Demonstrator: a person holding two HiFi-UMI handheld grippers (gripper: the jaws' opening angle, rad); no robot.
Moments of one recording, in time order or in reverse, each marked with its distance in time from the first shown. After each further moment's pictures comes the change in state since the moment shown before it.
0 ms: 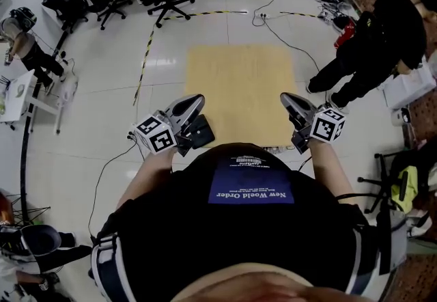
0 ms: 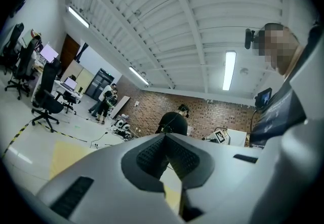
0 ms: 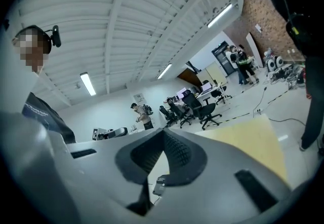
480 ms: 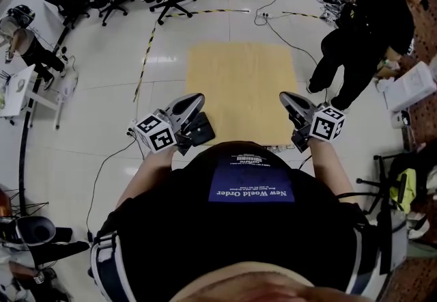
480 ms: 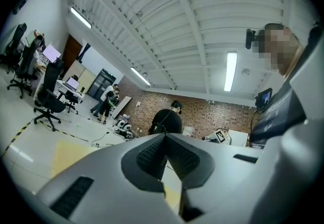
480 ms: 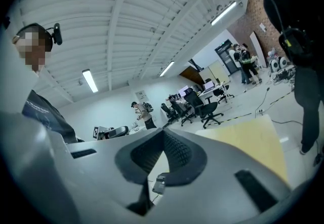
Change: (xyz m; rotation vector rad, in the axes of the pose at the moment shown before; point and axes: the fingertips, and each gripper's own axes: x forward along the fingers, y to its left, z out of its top) left arm -0.022 0.042 0.032 -0.036 0.002 0.013; right arm 0.056 0.017 0.014 -0.010 0.045 0.002
